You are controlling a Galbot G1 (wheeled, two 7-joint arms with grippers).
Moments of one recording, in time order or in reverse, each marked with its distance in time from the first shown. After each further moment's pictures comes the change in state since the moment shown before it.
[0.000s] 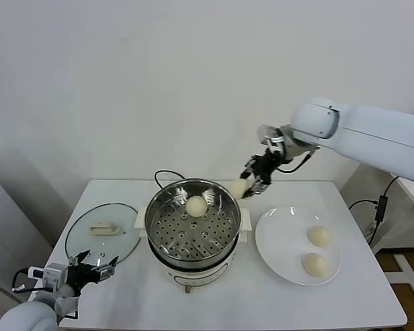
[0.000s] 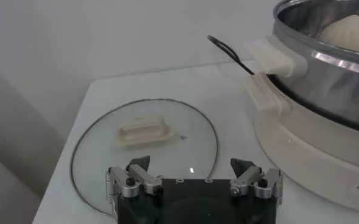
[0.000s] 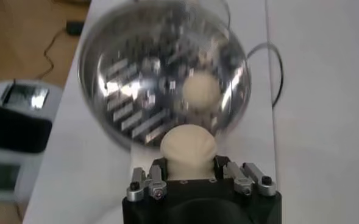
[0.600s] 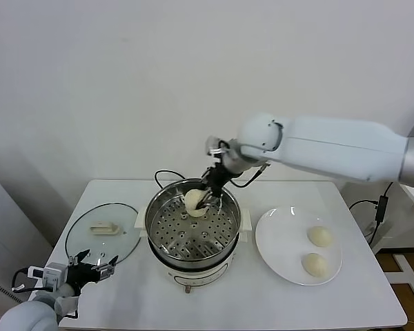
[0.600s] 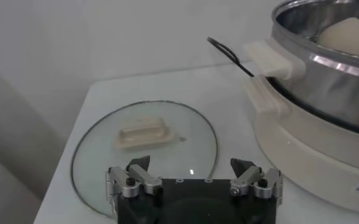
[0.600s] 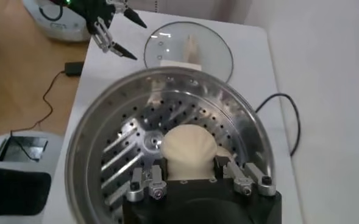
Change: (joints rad) left arm -0.004 -0.002 -0.002 0.002 0.001 -0.001 -0.001; right arm -0.112 0.206 0.008 -0.011 0.175 -0.121 0.217
